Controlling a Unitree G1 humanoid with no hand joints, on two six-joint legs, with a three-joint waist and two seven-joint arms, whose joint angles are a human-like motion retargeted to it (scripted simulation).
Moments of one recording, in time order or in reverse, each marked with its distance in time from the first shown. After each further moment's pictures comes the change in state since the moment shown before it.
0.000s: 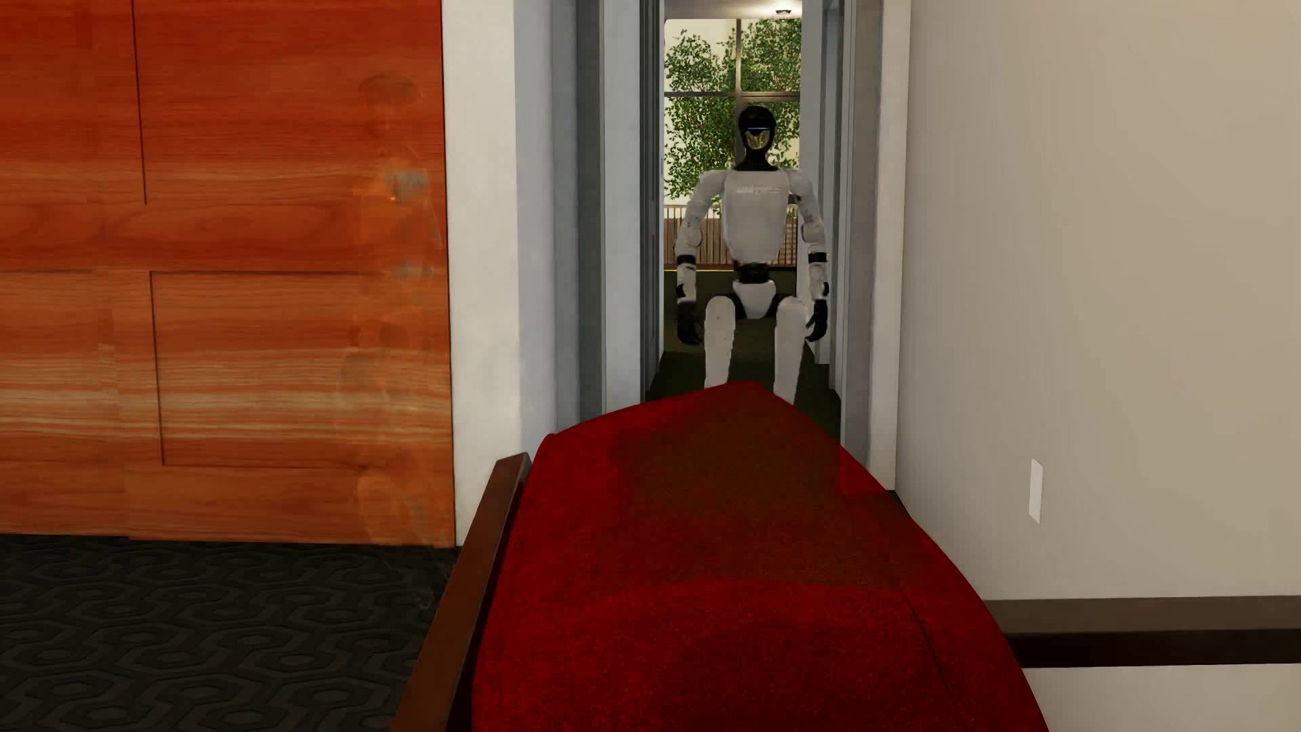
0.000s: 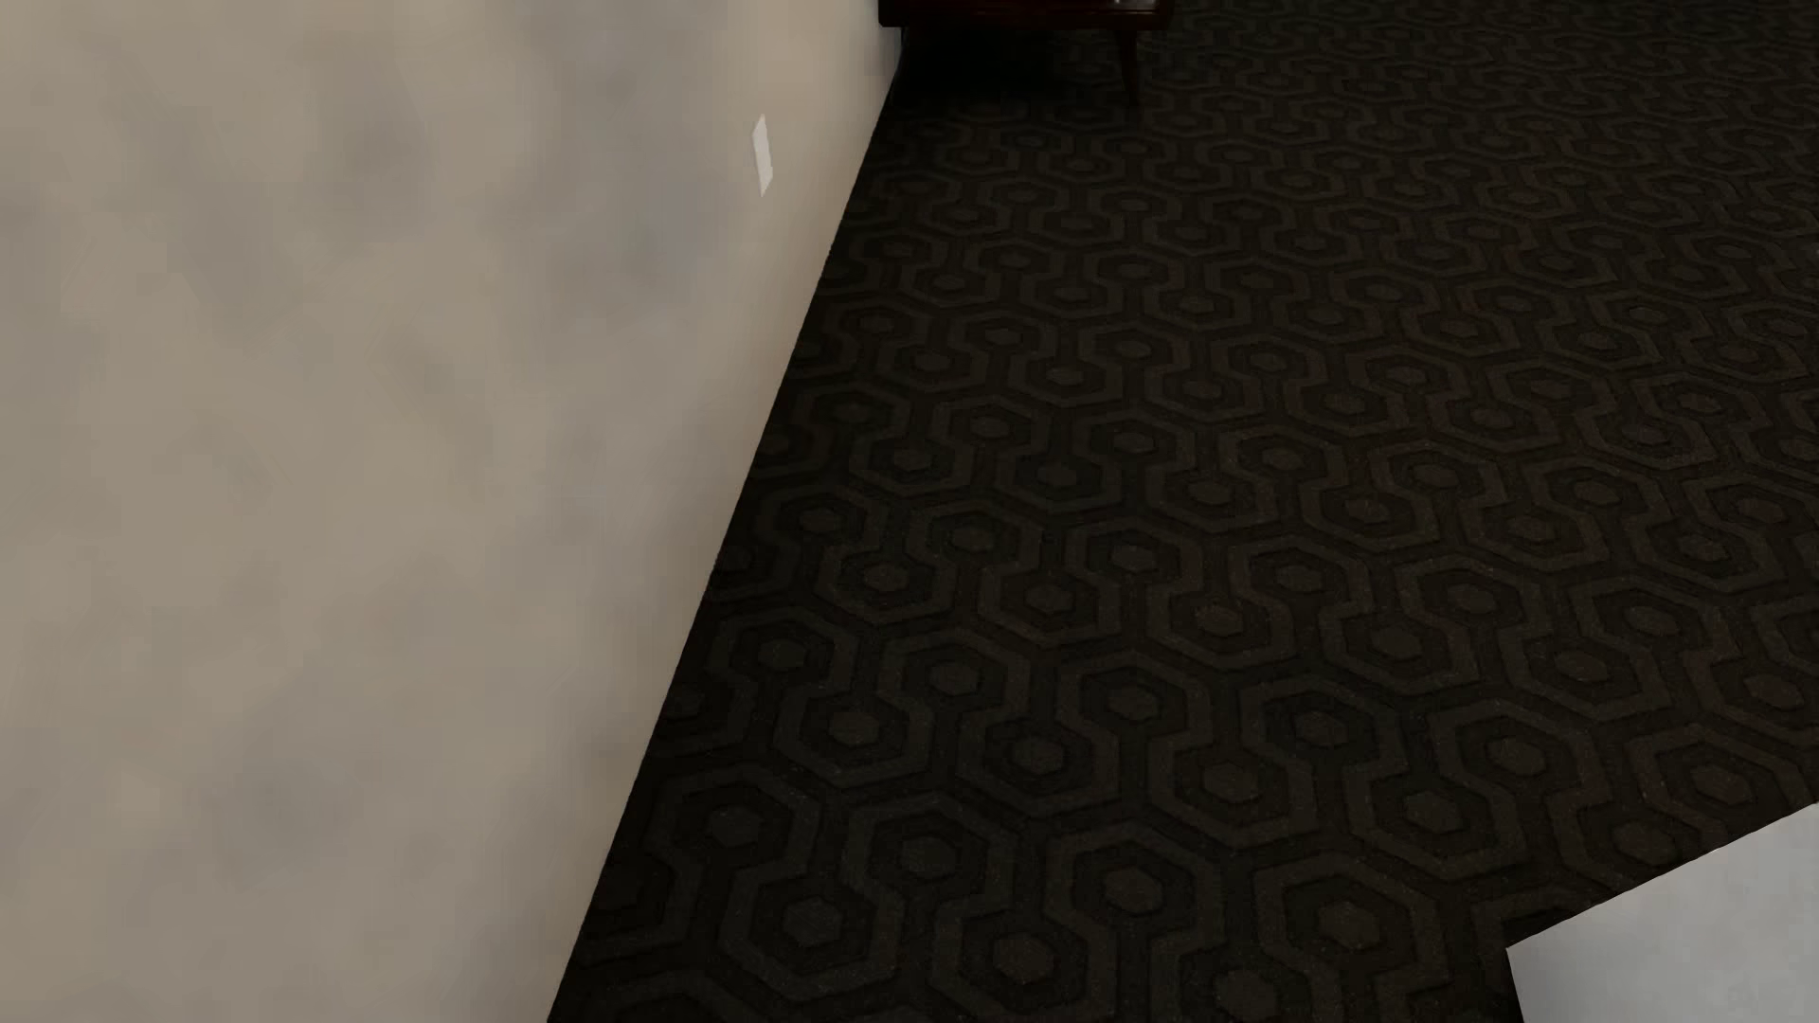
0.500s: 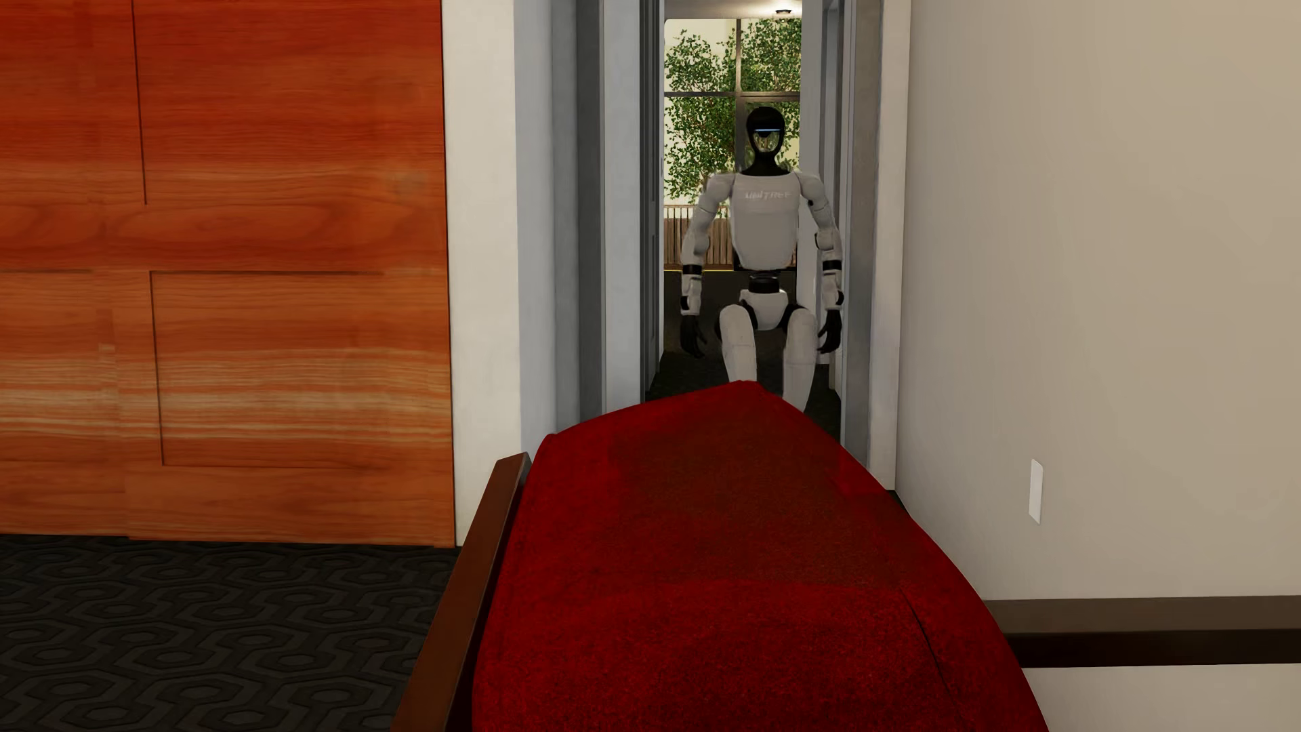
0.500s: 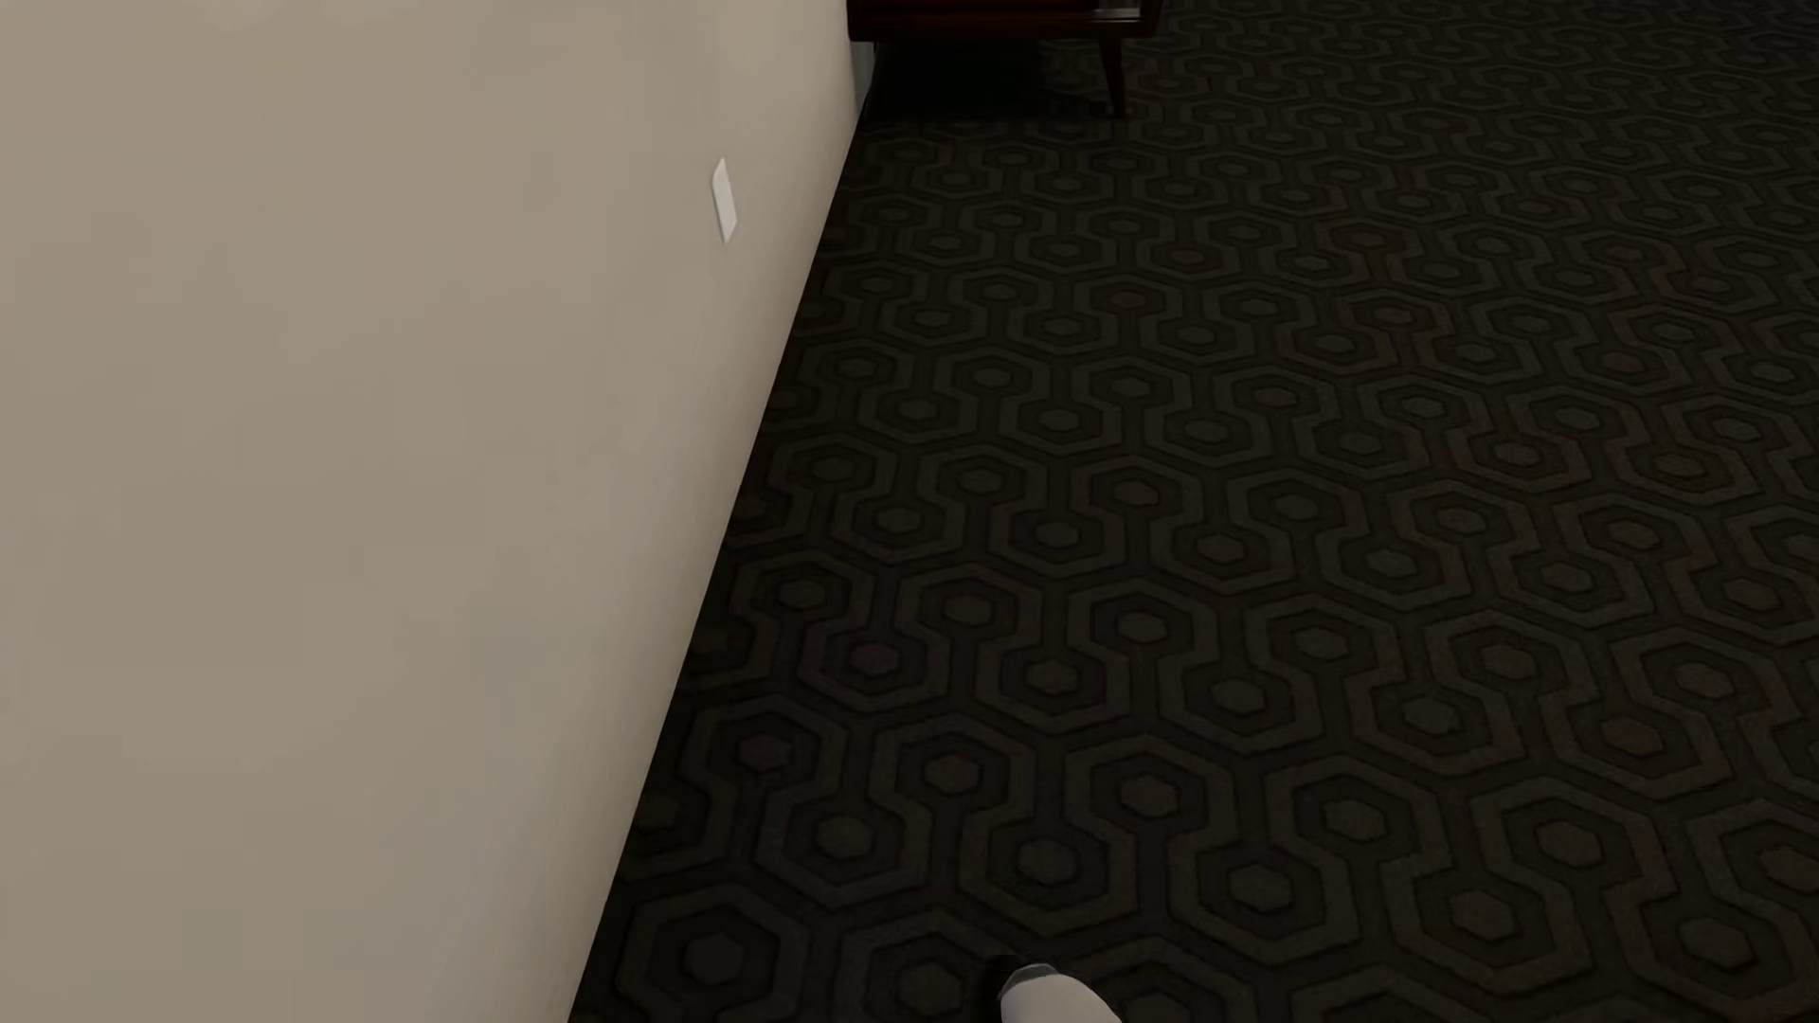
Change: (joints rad) body 0.234 -0.104 -0.242 0.080 0.062 0.037 0.000 0.000 0.010 0.013 -0.613 -0.068 0.114 -0.044 0.104 -0.001 0.003 0.000 0.000 -0.026 0.076 -0.053 0.096 0.000 0.000 0.000 0.000 0.000 0.000
